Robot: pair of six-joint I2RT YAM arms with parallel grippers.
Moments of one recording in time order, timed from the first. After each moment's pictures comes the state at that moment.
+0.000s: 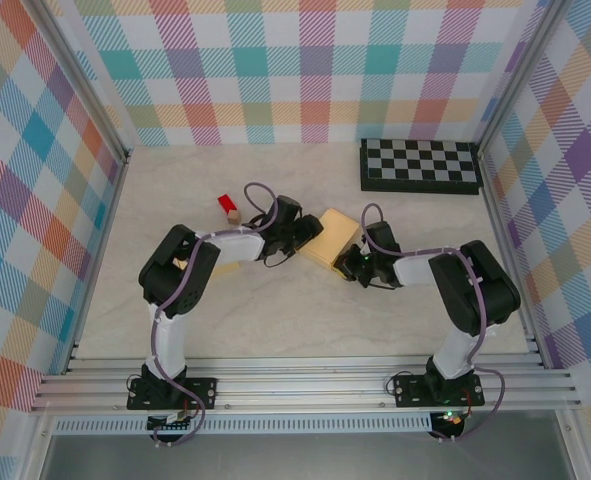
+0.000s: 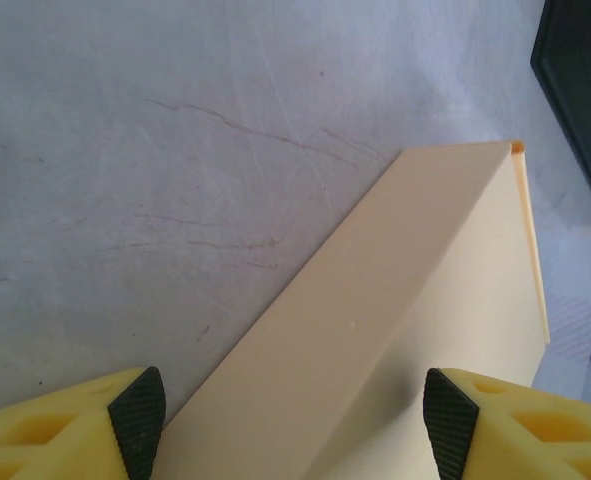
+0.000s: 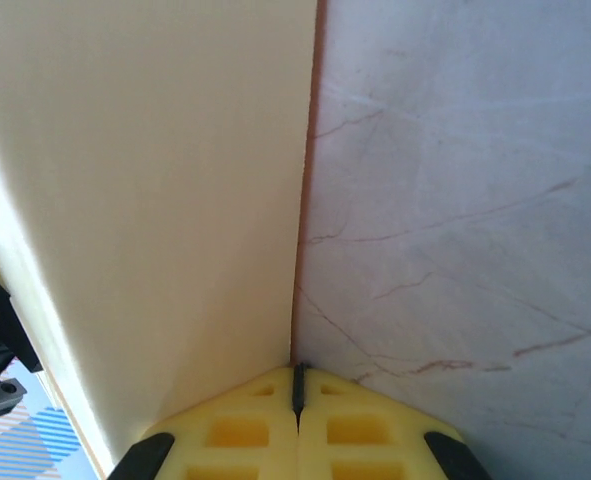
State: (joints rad) left arm -0.63 2.03 1.22 0.03 0.13 -1.15; right arm 0.43 1.74 0.69 0.20 -0.47 1.15
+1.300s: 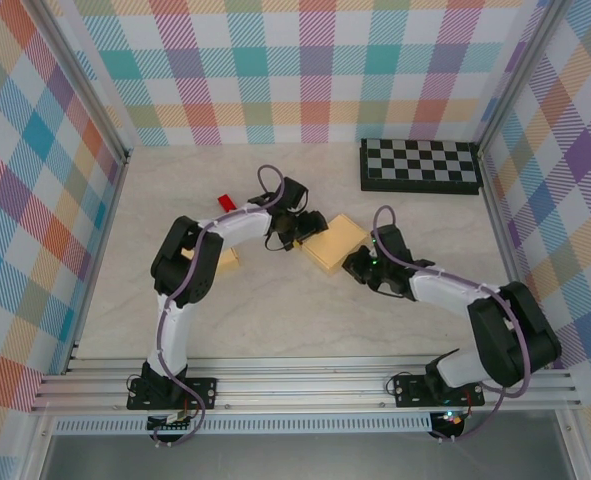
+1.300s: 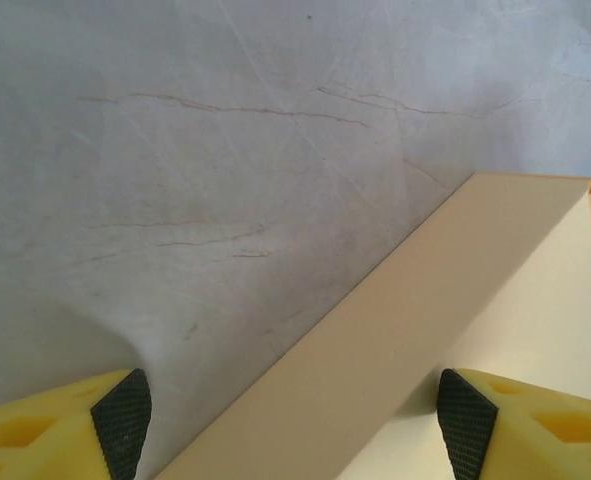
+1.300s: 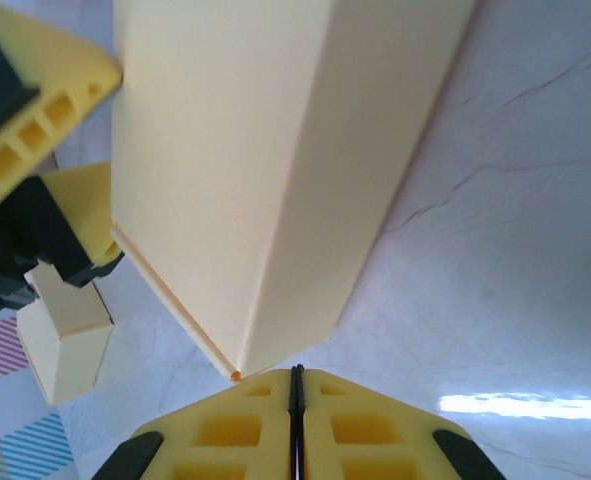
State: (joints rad) left arm -0.57 2.15 1.57 -0.44 0.26 -0.91; right arm 0.44 1.39 0.61 -0.04 -0.28 1.08
